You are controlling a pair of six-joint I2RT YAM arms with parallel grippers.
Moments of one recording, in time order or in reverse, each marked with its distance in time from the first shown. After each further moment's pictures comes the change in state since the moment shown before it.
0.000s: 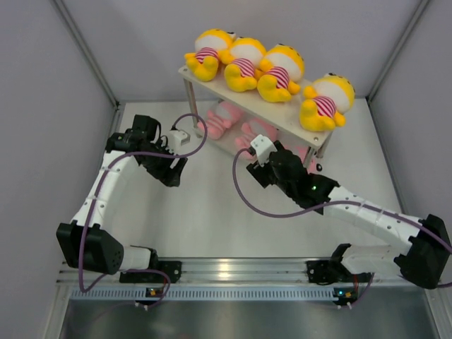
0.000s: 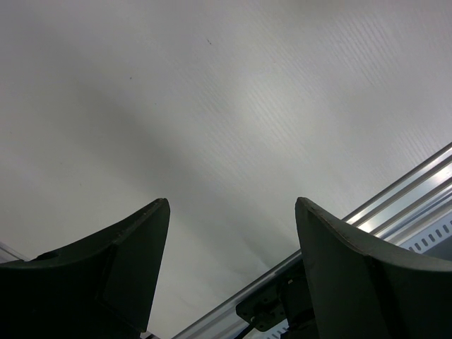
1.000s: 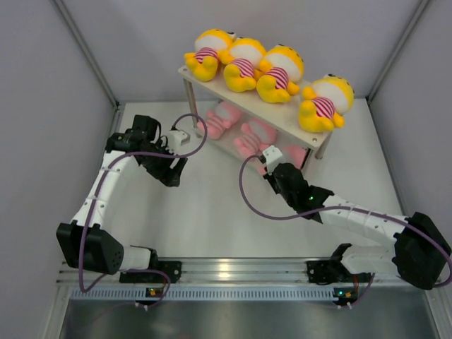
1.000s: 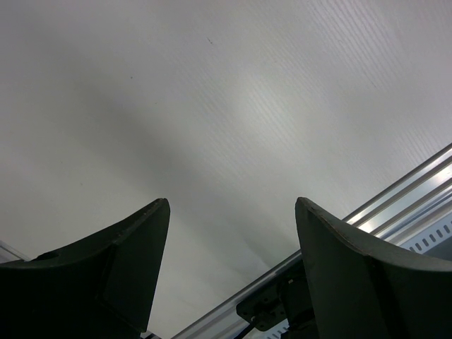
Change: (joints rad) left arm 0.000 0.000 0.000 0.000 -0.002 0.000; right arm -0.053 0.029 -0.169 0.155 0.075 0.121
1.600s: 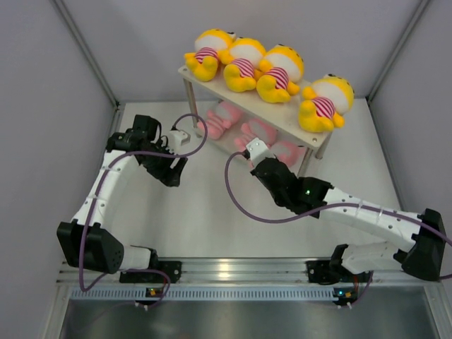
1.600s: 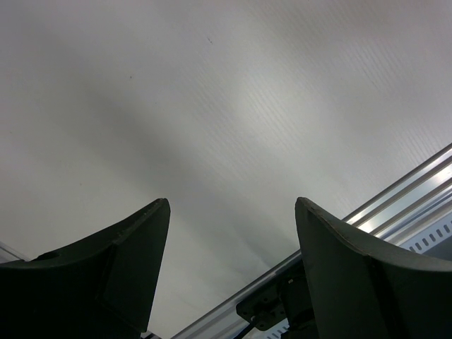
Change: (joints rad) left arm 0.000 0.006 0.000 0.000 0.000 0.000; right arm 0.234 0.024 0.376 -0.420 0.231 0.000
